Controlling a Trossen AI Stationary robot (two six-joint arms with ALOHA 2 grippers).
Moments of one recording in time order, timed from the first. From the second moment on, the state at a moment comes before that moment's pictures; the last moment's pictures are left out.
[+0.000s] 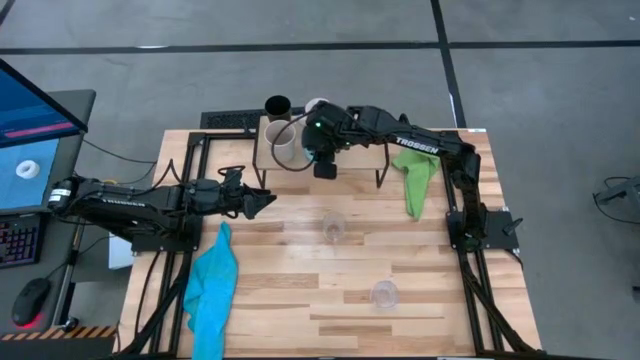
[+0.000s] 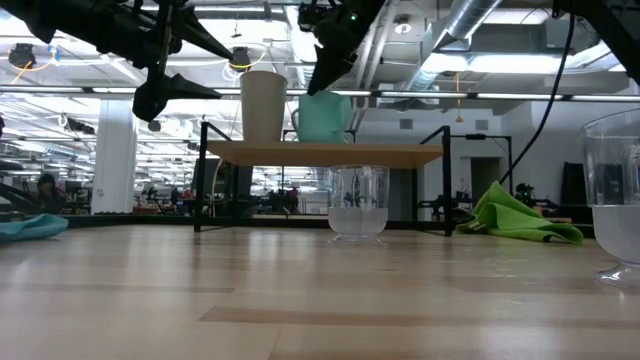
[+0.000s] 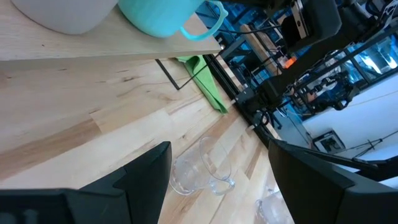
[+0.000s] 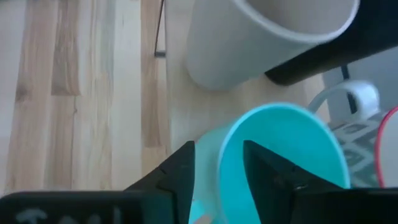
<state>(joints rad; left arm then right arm) 0.00 0.78 0.45 0.06 -0.29 -0.91 -0.28 2.02 2.11 -1.02 0.08 -0.39</state>
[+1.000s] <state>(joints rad) 0.00 0.78 0.45 0.06 -0.27 -0.90 -0.02 1.64 2.32 -1.46 0.15 -0.13</state>
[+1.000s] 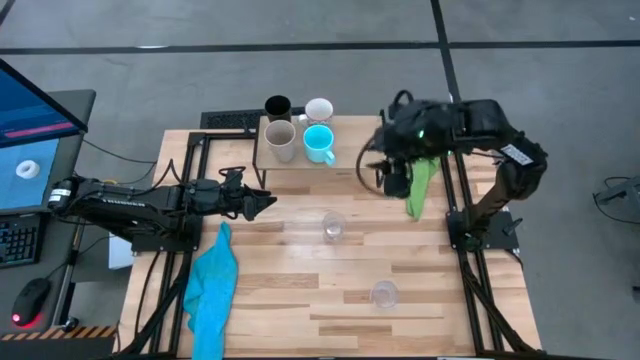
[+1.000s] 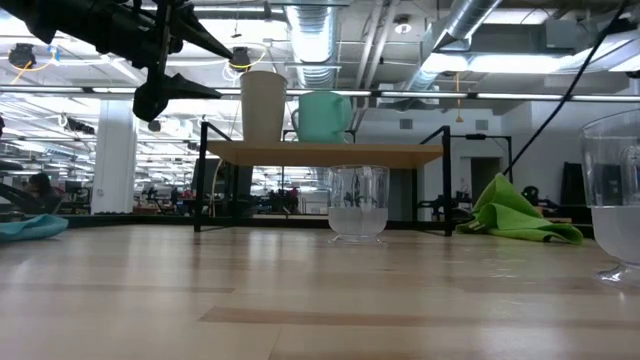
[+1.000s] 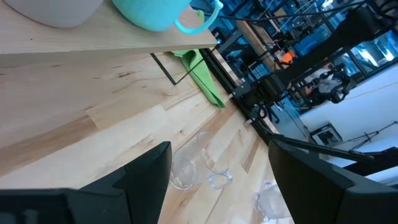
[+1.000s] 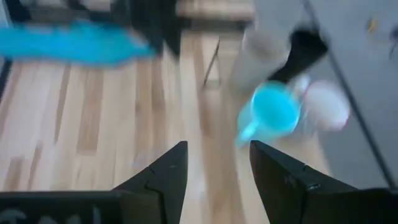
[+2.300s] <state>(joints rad) 0.00 0.78 0.45 0.01 -0.14 -0.90 0.17 2.02 1.81 -1.12 0.16 0.13</state>
